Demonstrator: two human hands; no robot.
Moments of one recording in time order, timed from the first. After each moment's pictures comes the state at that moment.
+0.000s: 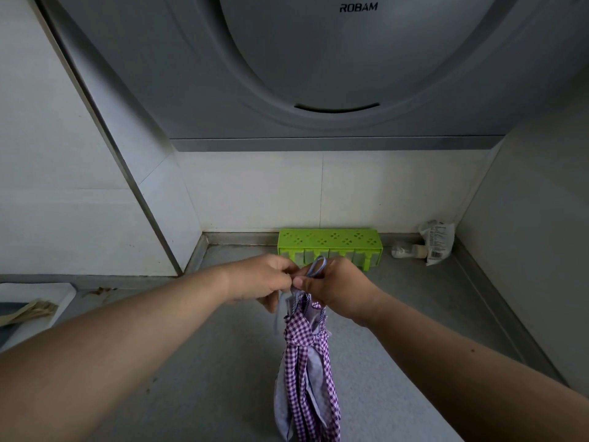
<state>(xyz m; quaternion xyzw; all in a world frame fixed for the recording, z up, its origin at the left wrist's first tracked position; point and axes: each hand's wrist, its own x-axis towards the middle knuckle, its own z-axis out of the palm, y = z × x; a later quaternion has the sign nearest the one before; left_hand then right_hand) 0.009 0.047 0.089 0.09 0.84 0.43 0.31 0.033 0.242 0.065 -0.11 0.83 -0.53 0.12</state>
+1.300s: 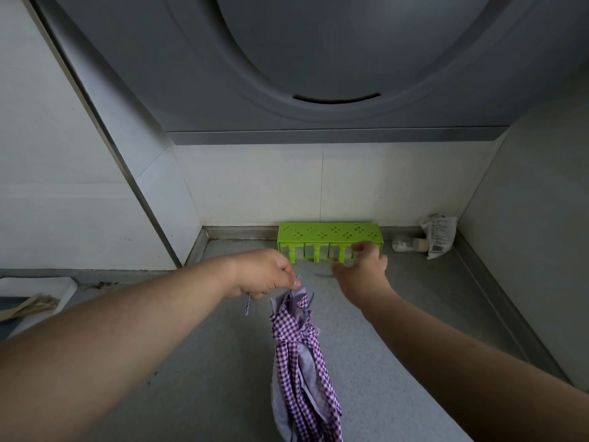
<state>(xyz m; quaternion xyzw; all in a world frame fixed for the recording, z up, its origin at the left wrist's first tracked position) -0.001 0.045 0.076 0.05 0.88 0.37 0.30 0.024 0.261 0.045 0.17 0.82 -0.54 0.01</state>
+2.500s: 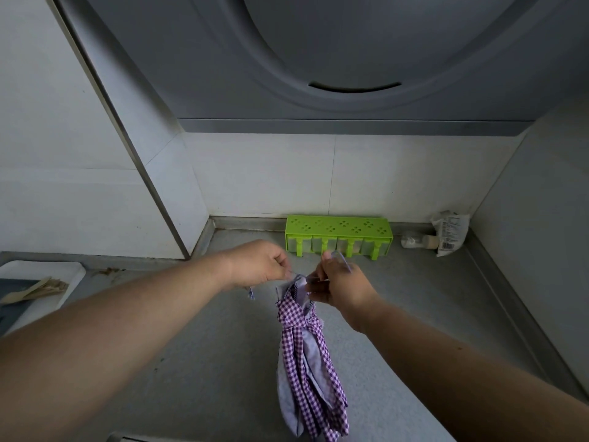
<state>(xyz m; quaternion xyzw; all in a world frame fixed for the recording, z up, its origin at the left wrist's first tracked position) -0.004 0.021 0.072 0.09 0.93 0.29 0.22 0.042 0.219 0.048 0.15 0.65 -0.73 0.18</state>
